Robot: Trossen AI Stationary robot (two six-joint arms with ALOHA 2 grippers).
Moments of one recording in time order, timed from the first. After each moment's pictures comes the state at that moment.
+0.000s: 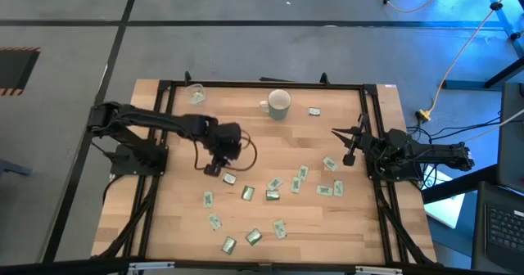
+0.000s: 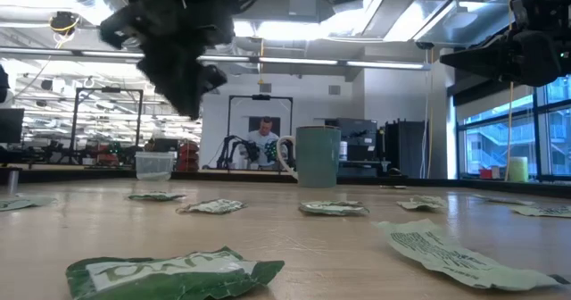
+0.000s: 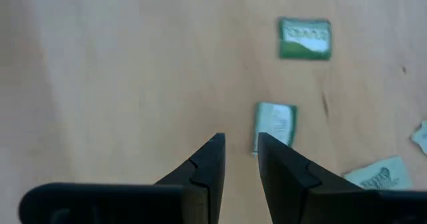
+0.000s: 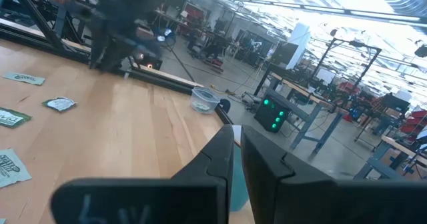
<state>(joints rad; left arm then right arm) 0.07 1.46 0.98 -0.70 0.20 0.29 -0.01 0.00 0.02 0.07 0.33 -0.45</state>
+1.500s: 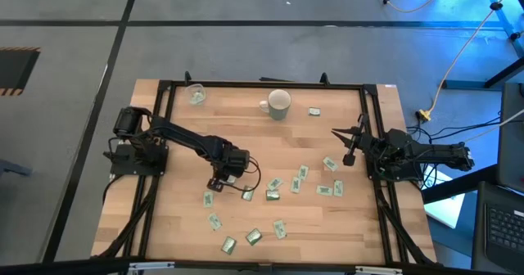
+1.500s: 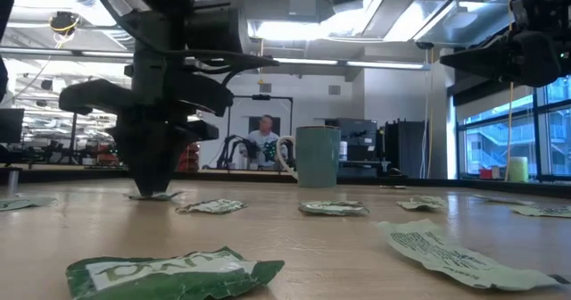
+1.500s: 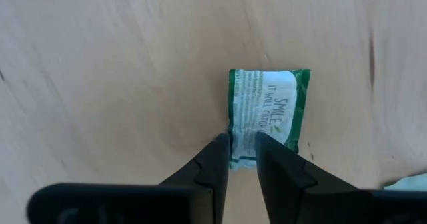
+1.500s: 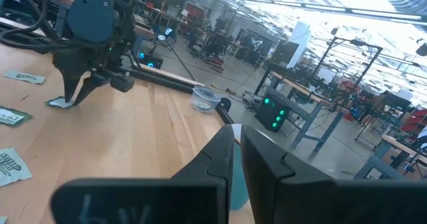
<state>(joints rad) -0.08 1.77 0.96 -0.66 0.08 0.19 -0.01 0.00 0.02 0.06 0.33 -0.45</state>
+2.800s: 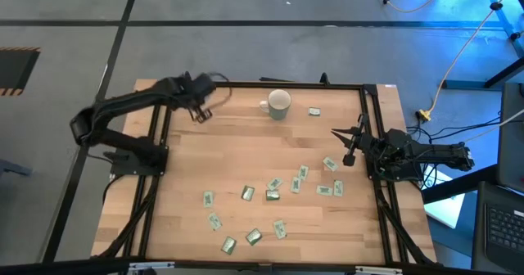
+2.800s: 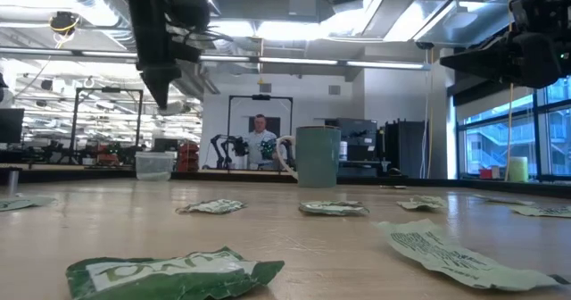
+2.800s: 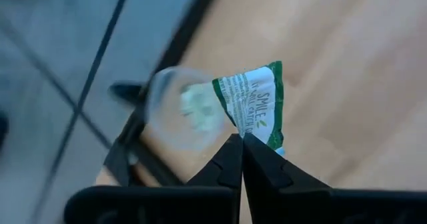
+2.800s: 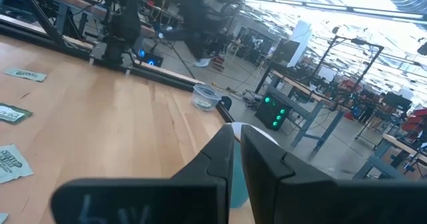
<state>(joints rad) 0.59 1.27 1.02 -0.96 -0.45 0.02 -0.01 0.00 0.02 0.05 0.33 -0.45</state>
